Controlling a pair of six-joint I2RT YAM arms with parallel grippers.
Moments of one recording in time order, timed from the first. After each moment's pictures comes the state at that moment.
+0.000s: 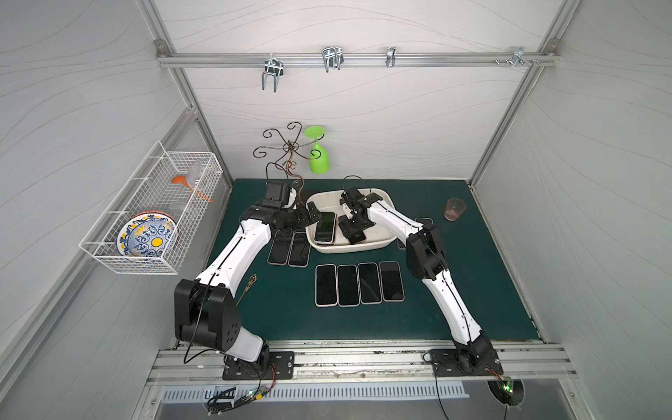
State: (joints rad) left arm -0.19 1.51 1.30 -0.68 0.29 -0.54; right arm 0.67 2.55 2.30 -0.98 0.00 0.06
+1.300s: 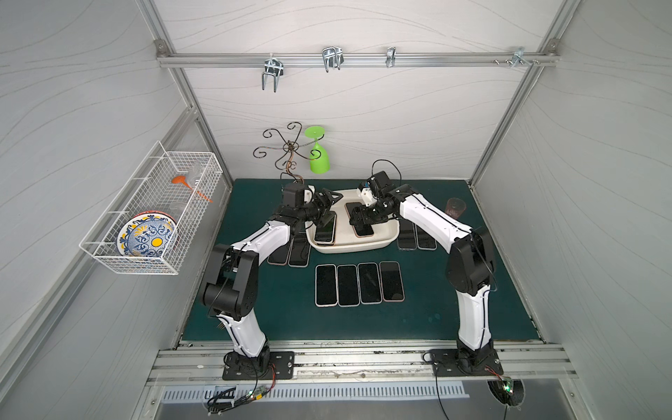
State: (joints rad) left arm -0.25 1.76 1.19 0.14 0.63 -1.22; right arm 0.61 2.05 1.86 -0.84 -0.26 0.22
